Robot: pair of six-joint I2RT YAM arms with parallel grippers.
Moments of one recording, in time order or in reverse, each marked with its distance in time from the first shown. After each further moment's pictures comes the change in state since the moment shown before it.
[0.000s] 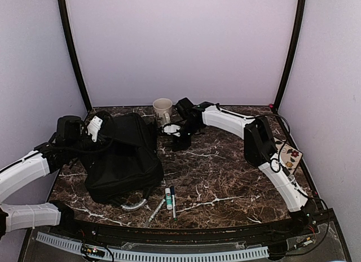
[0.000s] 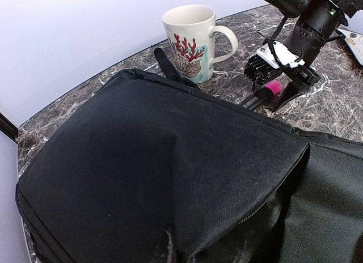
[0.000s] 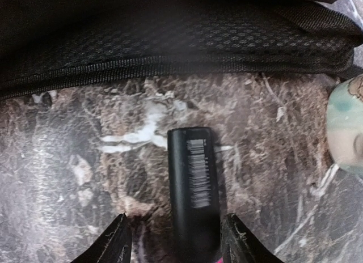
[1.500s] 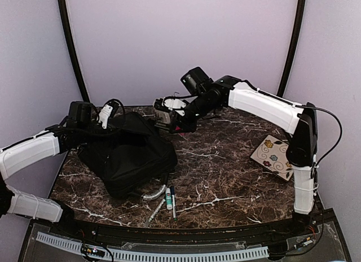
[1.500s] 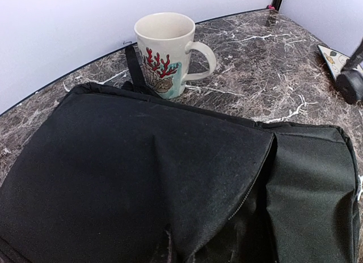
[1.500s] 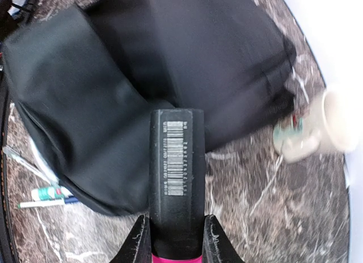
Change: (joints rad) left arm -0.007 0.226 0.190 -0.025 0.119 -0.106; right arm 0.096 -0.592 -0.407 0.008 -0.002 0.268
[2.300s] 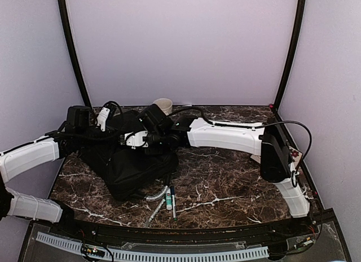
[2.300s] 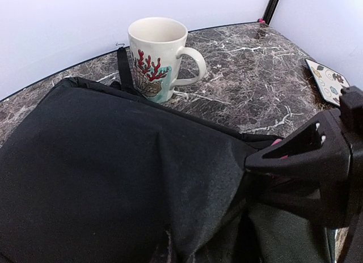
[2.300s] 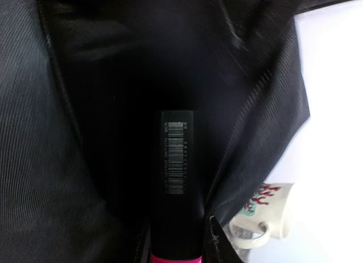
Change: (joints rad) left arm 0.015 -0.006 -0.064 0.104 0.080 -0.079; right arm 0.277 0.228 0.053 0.388 0.534 -0.288
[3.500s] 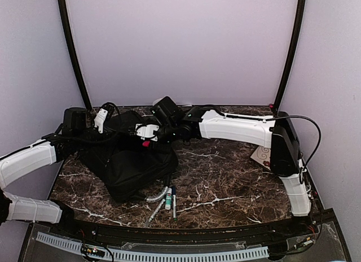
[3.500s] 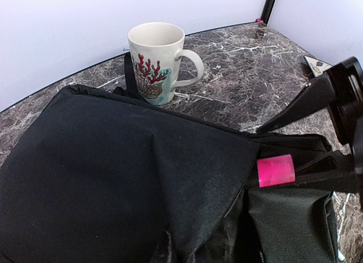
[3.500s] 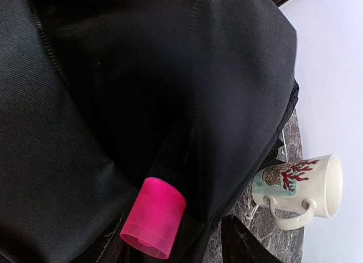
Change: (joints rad) left arm 0.005 -0.060 -0.032 -0.004 -0.005 0.039; right arm -0.055 -0.080 -0.106 -0.016 -0.156 0.191
